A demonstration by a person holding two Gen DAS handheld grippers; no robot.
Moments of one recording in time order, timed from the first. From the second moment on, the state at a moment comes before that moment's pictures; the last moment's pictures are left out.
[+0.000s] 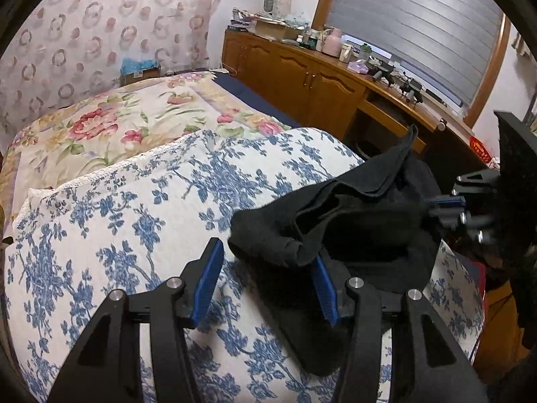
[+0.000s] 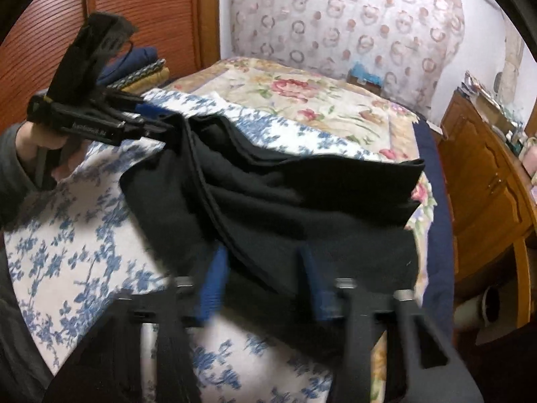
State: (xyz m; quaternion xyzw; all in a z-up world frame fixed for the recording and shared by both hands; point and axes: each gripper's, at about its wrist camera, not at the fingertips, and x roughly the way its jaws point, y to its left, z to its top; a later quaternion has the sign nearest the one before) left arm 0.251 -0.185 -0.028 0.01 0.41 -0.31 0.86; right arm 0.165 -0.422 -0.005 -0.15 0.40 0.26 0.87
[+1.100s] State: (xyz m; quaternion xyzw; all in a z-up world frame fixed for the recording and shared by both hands) left arm 0.284 -0.196 -0.058 -0.01 0.45 -0.31 0.84; right arm 0.199 -0.495 -0.021 0.02 0.43 0.10 0.90
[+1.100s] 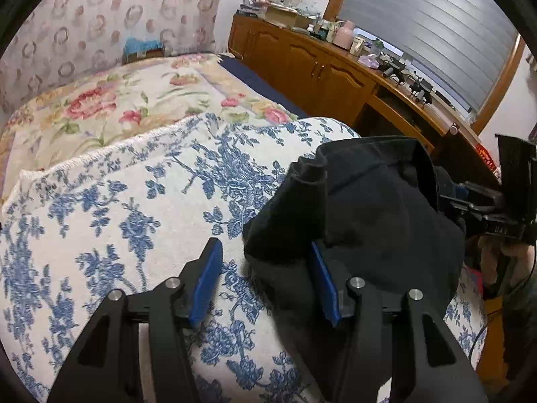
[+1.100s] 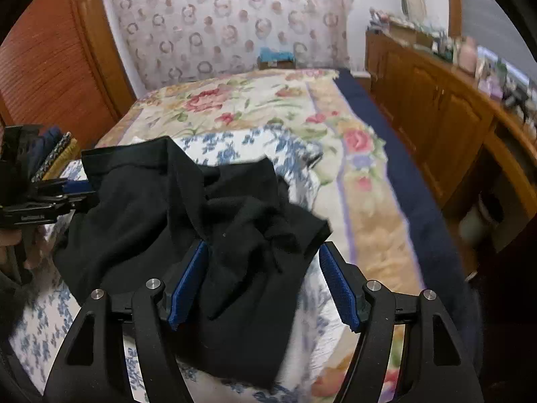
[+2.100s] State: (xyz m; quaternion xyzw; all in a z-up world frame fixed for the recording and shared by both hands) left arm 0.293 -0.201 -0.062 -0.05 0.46 -0.35 0.81; right arm 0.192 -0.491 -0.034 0.08 0.43 0.18 0.88
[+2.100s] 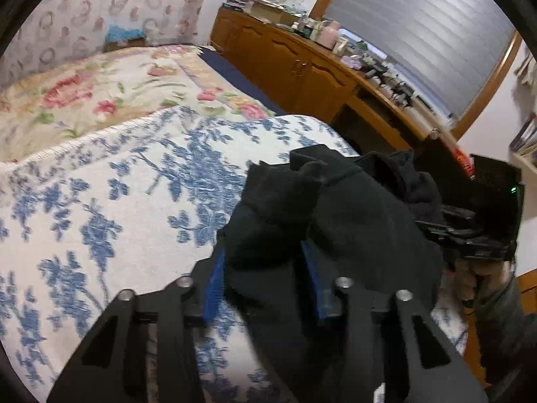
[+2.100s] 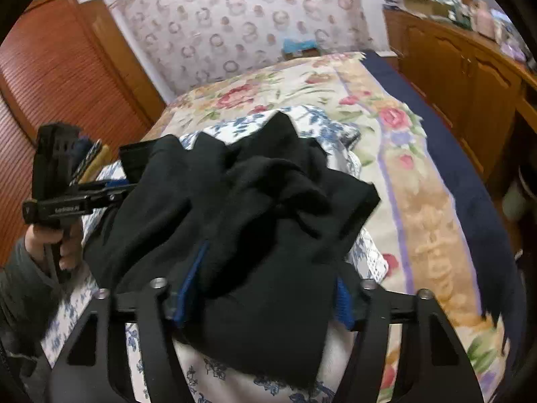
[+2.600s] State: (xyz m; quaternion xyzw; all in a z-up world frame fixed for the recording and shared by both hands) left arm 0.245 -0.149 0.020 -0.09 0.34 -0.37 0.86; right arm 0.179 -0.459 0.023 0.03 0.36 0.21 0.91
